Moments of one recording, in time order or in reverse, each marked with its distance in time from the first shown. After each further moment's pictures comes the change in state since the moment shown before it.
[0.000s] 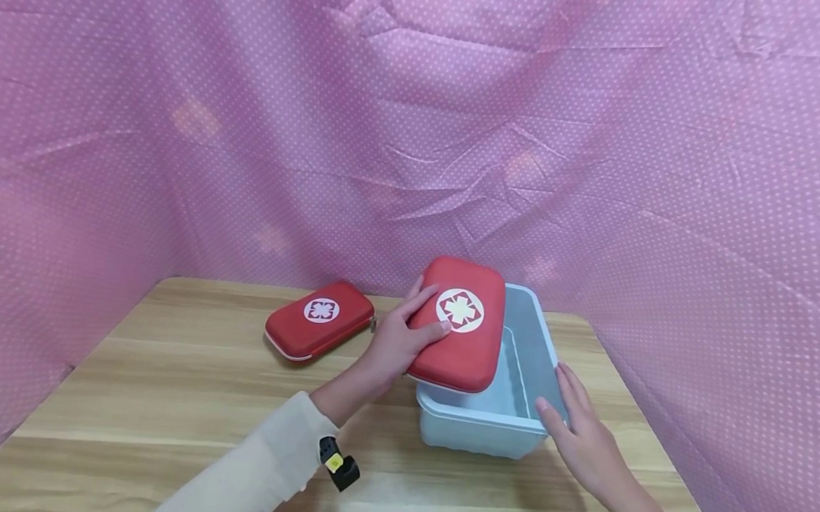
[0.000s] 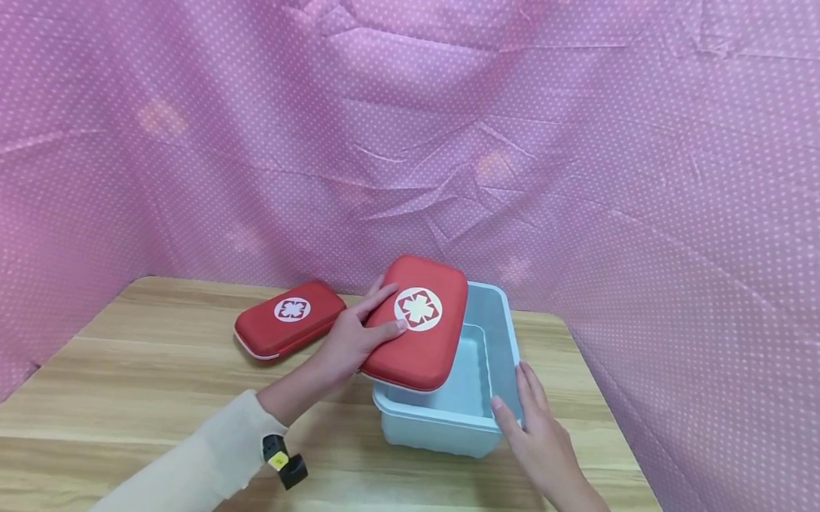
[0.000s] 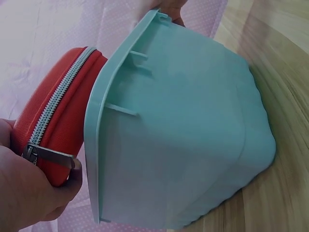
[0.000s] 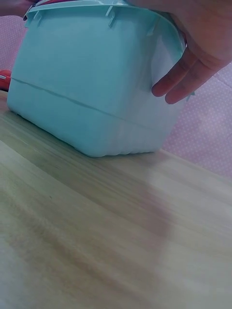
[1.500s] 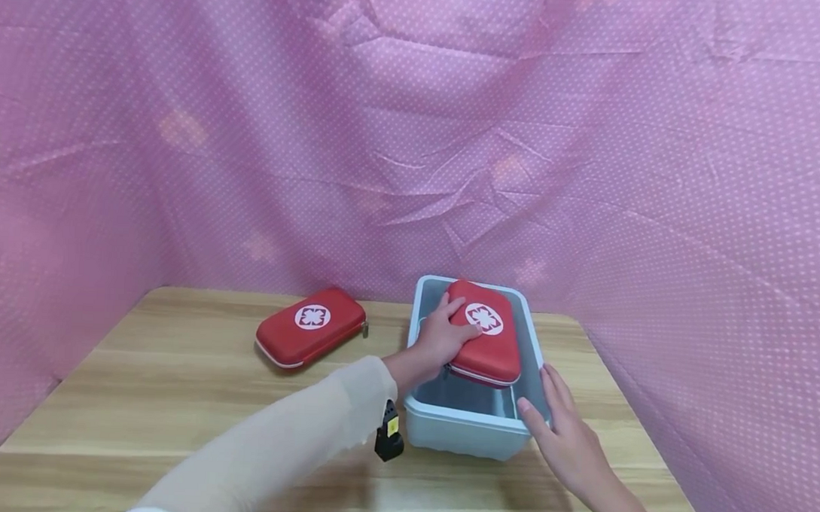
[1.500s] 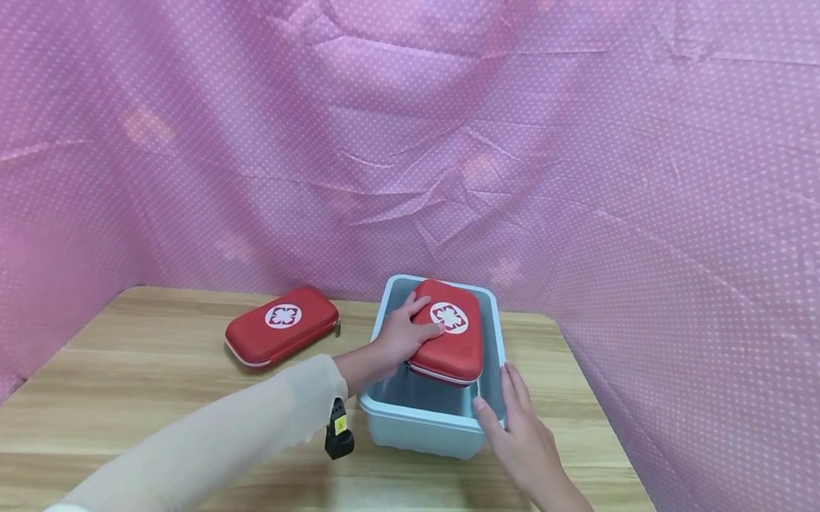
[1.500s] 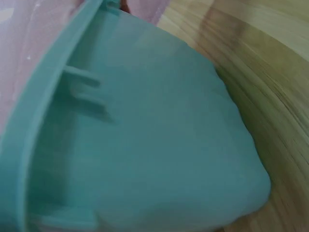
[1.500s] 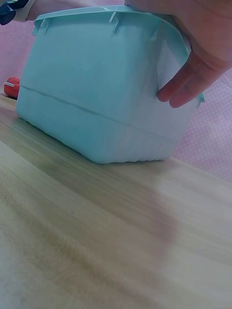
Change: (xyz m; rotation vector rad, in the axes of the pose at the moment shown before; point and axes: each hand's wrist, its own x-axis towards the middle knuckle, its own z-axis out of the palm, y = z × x) left_hand 0.058 -0.026 0.075 0.026 0.012 -0.162; right_hand 0.000 -0.007 0.005 -0.023 0.025 0.043
